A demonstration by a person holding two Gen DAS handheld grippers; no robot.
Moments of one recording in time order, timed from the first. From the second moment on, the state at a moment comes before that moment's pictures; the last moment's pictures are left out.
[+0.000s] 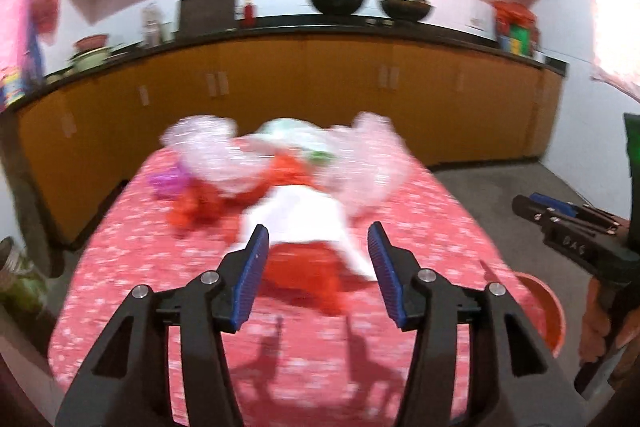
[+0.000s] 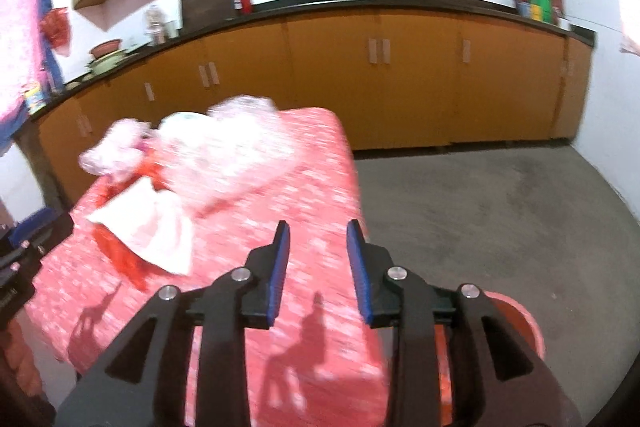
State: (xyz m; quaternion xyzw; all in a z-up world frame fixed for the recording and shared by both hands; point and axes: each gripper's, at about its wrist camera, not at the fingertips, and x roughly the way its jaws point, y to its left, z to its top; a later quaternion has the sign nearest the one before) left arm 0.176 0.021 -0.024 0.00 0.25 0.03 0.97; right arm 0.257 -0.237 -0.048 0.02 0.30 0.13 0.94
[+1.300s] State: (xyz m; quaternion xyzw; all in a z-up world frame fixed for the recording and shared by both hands) left arm 0.289 0.125 -0.030 -0.08 0.27 0.14 0.95; right arm 0.331 -0.120 -0.065 0.00 0.30 0.15 0.94
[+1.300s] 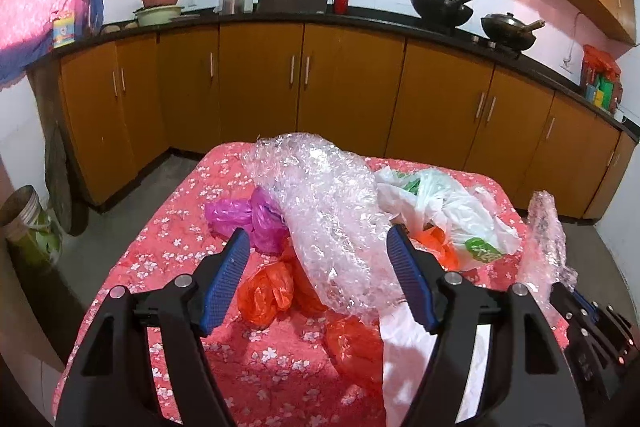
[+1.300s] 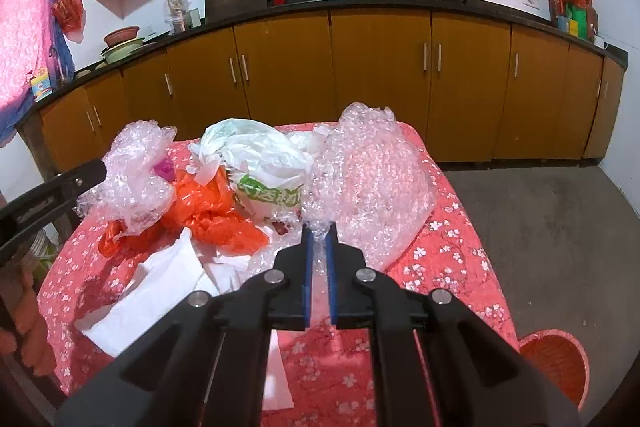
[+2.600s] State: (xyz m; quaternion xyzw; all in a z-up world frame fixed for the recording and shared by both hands) left arm 0.236 0.053 0.045 -0.05 0.22 0.01 0.97; right arm 0.265 -0.210 0.005 0.02 0.21 0.10 0.97
